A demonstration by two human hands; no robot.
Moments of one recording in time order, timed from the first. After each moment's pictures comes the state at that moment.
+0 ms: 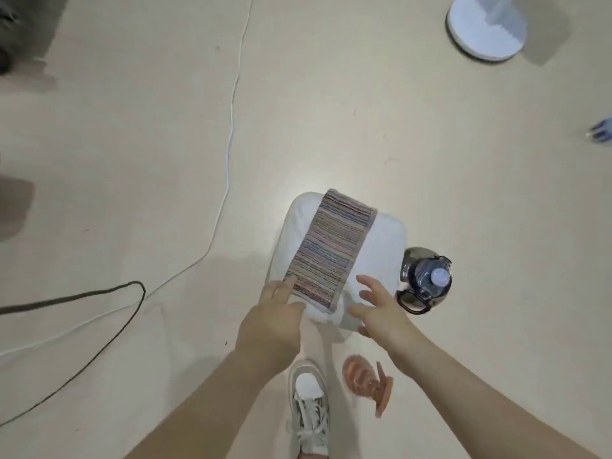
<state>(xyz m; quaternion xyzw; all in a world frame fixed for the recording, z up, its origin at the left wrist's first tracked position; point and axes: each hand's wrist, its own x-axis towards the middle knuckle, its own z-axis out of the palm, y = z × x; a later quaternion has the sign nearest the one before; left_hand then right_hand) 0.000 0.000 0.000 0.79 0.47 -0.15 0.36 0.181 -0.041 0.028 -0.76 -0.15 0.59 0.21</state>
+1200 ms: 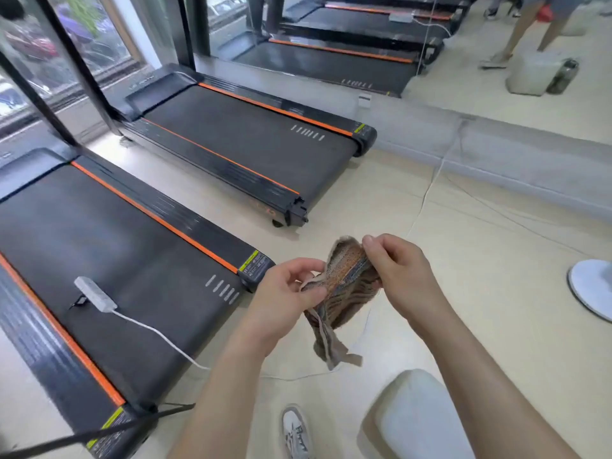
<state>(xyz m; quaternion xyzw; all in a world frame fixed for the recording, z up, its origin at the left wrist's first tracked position) -0.212 0.115 0.542 0.41 0.60 0.43 0.54 -0.038 0.167 0.557 -0.54 -0.56 0.50 0.38</state>
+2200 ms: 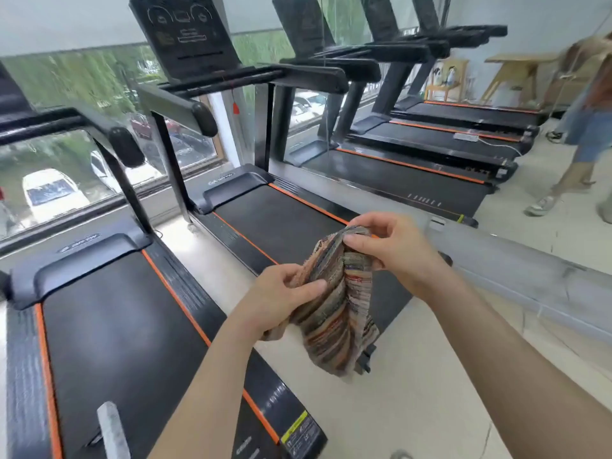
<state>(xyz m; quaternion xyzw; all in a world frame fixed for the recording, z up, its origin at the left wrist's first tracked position) -0.469 0.431 0.685 0.48 0.65 0.42 0.41 -0.288 0.539 0.720 -0.33 -0.67 0.56 0.37</state>
